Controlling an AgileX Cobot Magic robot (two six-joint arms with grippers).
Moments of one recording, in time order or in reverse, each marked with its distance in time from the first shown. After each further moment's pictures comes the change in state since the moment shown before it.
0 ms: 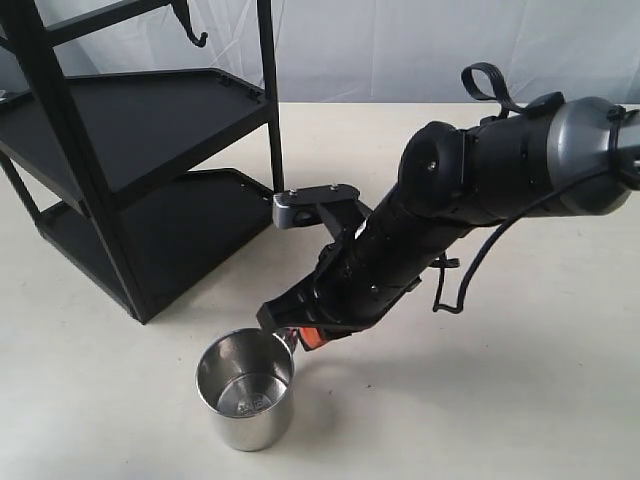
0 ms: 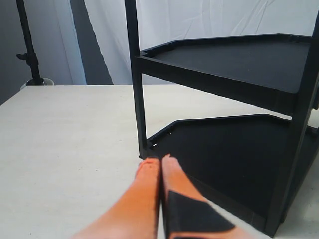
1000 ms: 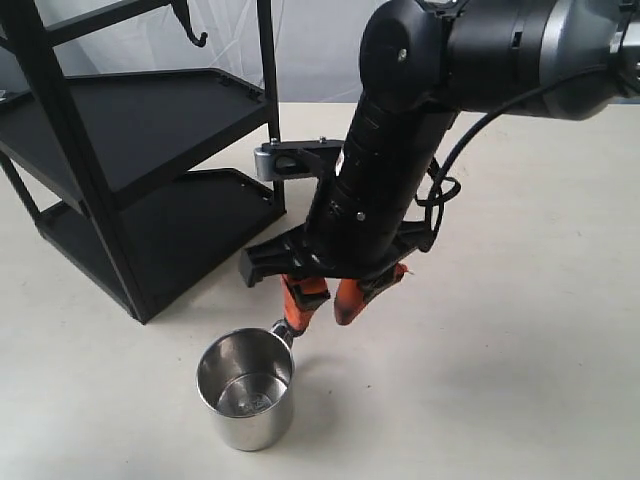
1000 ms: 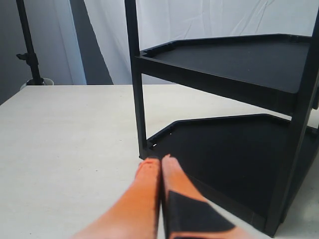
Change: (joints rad) left arm 0.000 0.000 0.000 0.000 0.000 0.000; right arm 0.026 0.000 -0.314 -0.263 0.489 0.404
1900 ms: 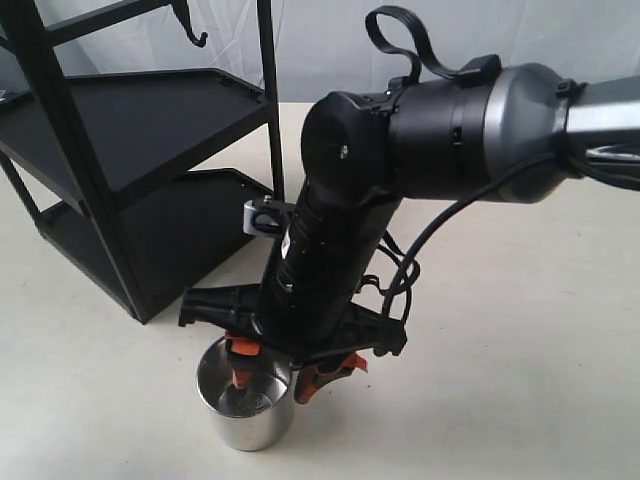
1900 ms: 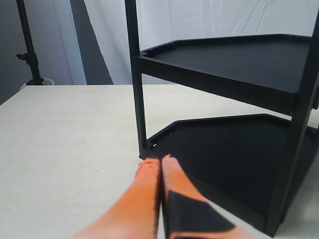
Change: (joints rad) left arm 0.000 0.000 0.000 0.000 0.000 0.000; right arm 0.155 0.015 0.102 0.048 -0.171 0.516
